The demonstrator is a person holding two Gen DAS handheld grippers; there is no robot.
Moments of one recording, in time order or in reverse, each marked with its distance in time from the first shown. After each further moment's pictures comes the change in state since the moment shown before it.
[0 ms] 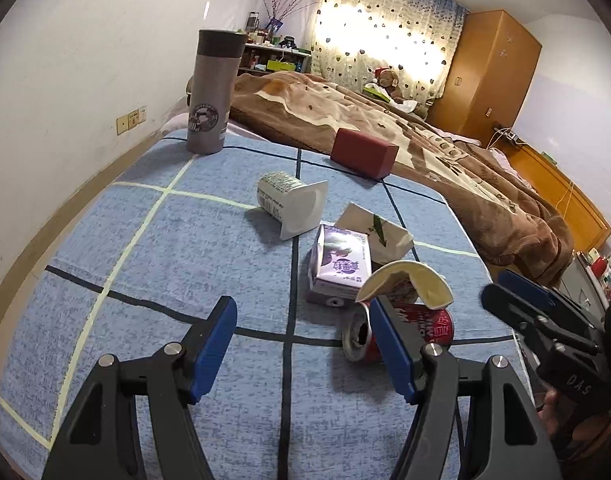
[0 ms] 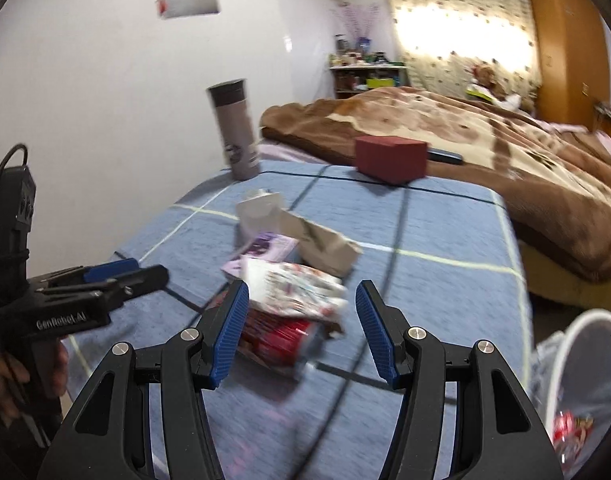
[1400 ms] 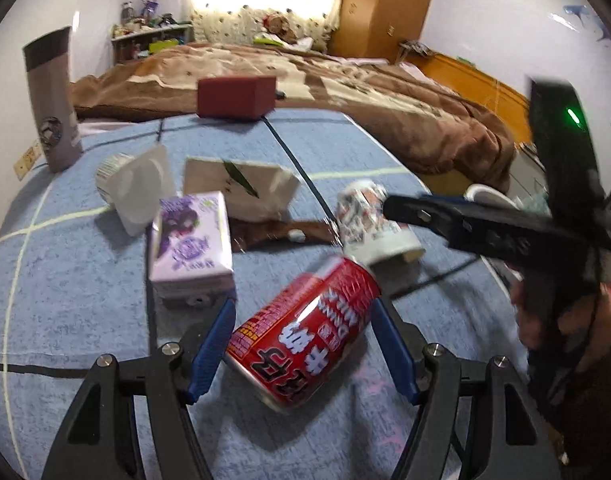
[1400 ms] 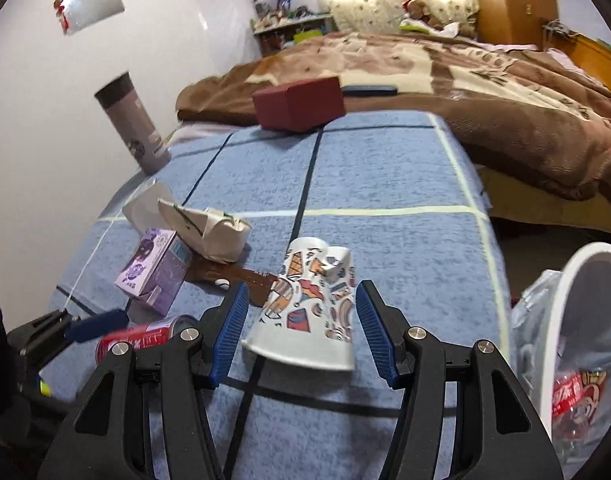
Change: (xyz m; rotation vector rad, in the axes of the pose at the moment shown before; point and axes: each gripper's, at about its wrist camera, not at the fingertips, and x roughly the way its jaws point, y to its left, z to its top) left arm 0.058 -0.079 -0.011 0.348 0.184 -0.230; right arm 0.048 -0.080 -0.007 0.262 0.151 -0.133
